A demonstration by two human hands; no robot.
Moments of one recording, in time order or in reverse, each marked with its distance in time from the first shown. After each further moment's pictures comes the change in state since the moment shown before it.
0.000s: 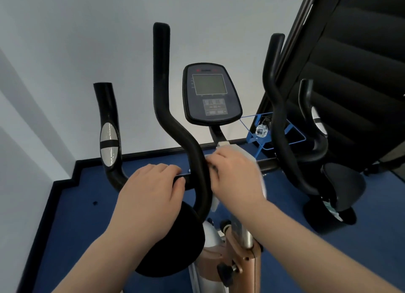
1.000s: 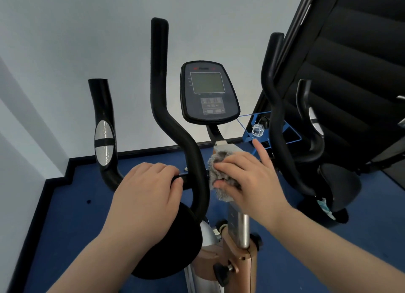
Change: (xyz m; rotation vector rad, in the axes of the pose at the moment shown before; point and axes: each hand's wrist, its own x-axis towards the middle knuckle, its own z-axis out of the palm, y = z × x) left_hand -0.001 -0.001 -0.001 0.022 -0.023 0.014; right_hand -0.027 0.047 -0.003 -0.095 0.111 -0.223
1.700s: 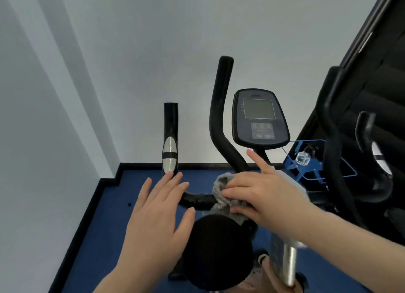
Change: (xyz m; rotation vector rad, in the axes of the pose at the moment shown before) left_hand -0.047 -0.044 -0.012 -0.092 0.169 -0.142; right_hand 0.067 -0.049 -0.018 0.006 -0.378 -0.417
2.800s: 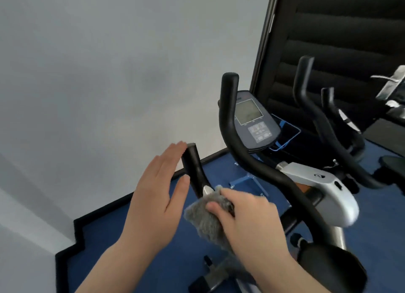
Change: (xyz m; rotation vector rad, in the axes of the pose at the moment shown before) left_hand 0.175 -0.114 -0.055 -0.464 -0.117 0.502; right_hand 0.157 -0.117 0.003 0.341 0.248 1.151
